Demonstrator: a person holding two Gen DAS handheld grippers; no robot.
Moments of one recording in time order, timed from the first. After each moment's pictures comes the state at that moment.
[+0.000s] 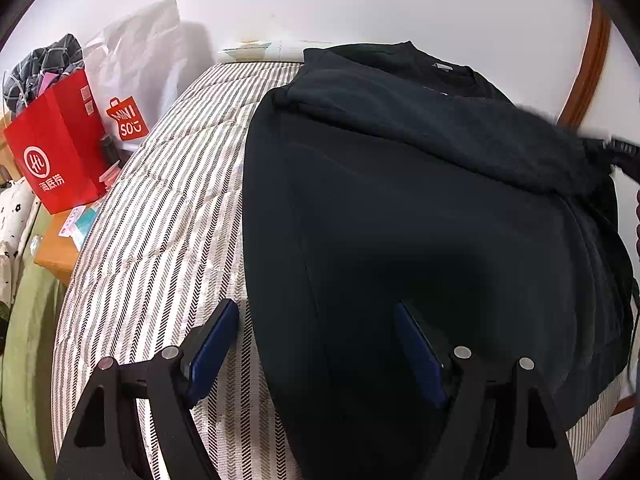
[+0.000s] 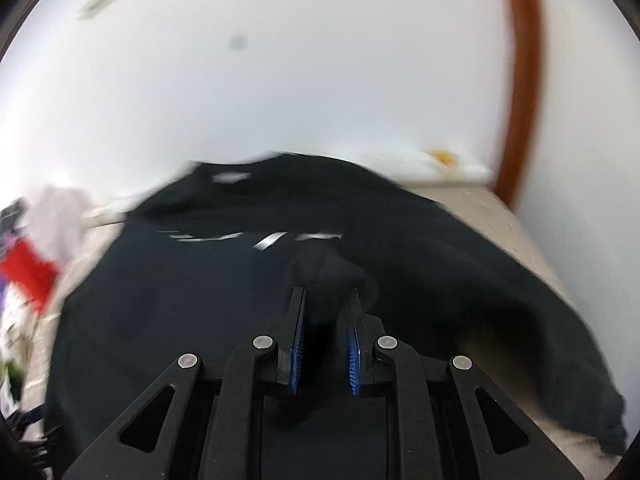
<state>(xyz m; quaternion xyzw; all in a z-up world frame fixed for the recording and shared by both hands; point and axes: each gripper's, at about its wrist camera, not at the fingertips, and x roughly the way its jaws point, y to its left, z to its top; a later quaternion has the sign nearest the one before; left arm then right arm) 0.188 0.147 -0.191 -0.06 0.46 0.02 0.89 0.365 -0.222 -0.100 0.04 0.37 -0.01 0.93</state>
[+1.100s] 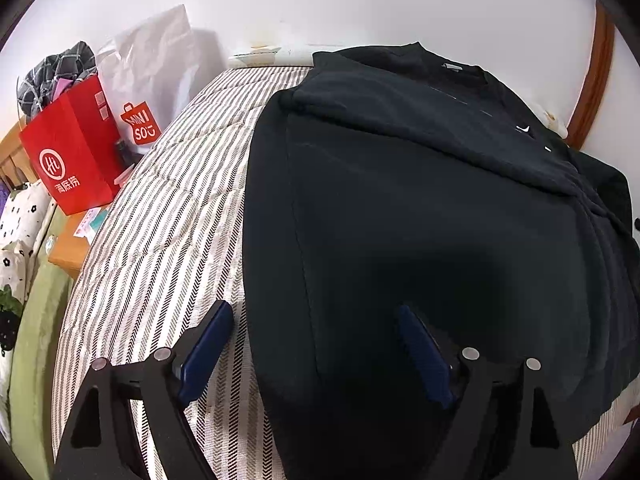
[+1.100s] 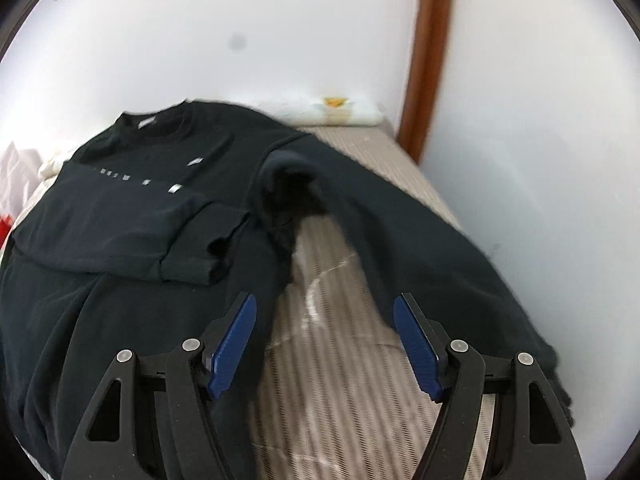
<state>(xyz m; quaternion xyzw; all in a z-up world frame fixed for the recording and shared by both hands) 0.183 0.134 -0.197 -0.04 0.45 0.06 0.89 0.272 -0.319 -0.137 0.00 0.40 -0.06 0.92</state>
